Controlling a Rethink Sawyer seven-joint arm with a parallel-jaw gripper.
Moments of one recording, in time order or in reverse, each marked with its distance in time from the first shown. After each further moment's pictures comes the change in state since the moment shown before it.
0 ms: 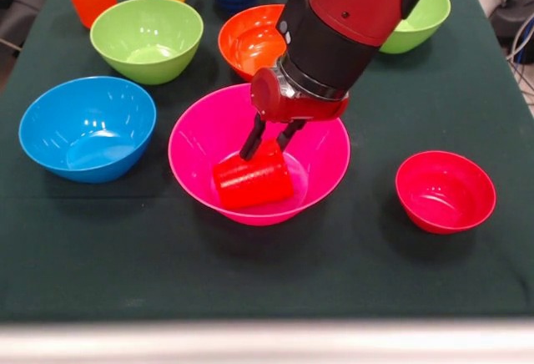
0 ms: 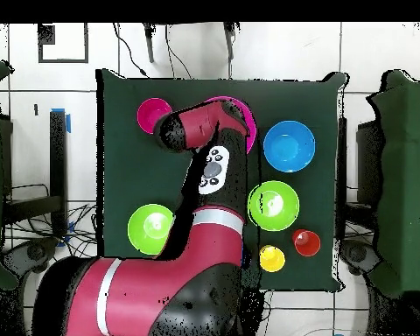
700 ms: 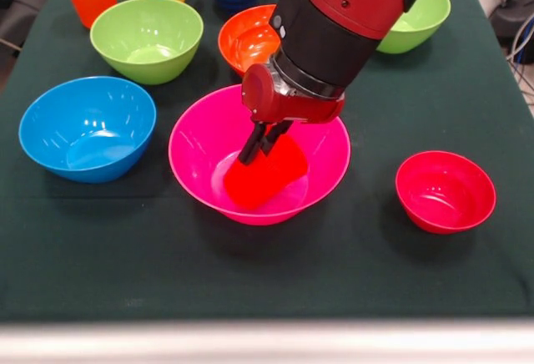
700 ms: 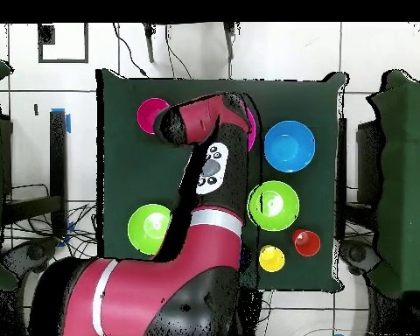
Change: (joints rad) arm 0.007 0.001 -0.034 -0.040 0.006 -0.016 0.001
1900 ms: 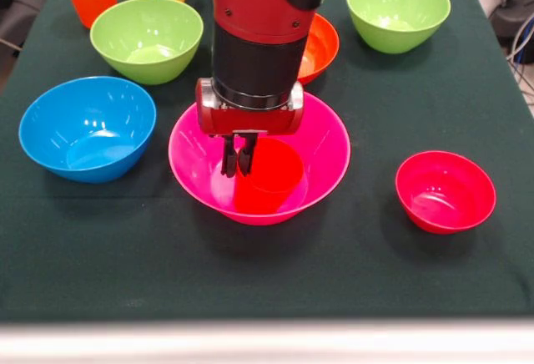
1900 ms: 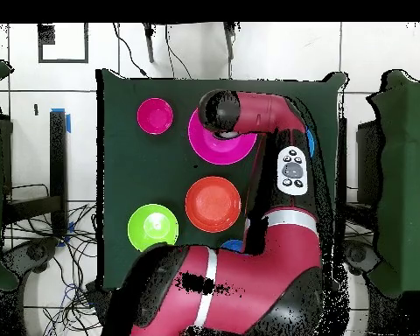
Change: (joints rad) arm -0.261 -0.055 0.268 0.056 0.161 0.055 0.000
